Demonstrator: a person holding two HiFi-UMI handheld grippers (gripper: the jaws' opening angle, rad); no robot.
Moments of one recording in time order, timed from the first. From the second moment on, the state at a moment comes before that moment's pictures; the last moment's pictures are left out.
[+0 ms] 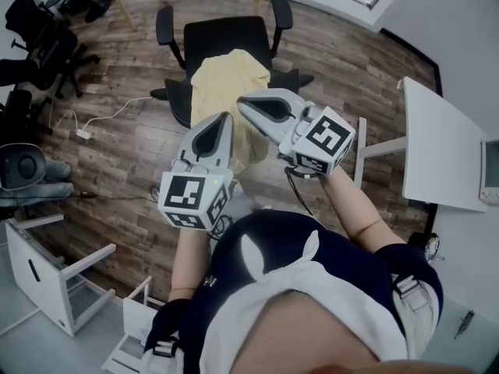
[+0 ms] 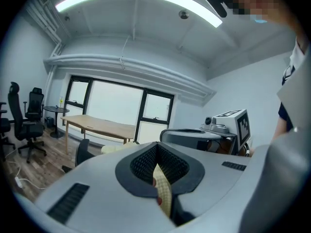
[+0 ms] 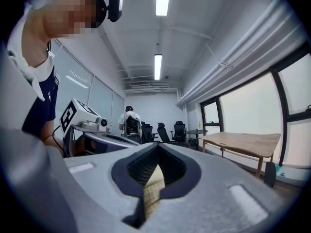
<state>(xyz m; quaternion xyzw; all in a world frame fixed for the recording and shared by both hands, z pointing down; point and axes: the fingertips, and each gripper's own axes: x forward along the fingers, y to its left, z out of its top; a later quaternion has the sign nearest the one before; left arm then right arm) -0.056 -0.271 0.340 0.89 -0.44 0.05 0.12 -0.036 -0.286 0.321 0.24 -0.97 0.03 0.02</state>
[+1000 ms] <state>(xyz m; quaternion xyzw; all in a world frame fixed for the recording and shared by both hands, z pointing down) -0.024 -0.203 0.362 0.90 -0.42 0.03 0.14 -0.001 -0.220 0.361 0.29 -0.95 0.06 0.03</state>
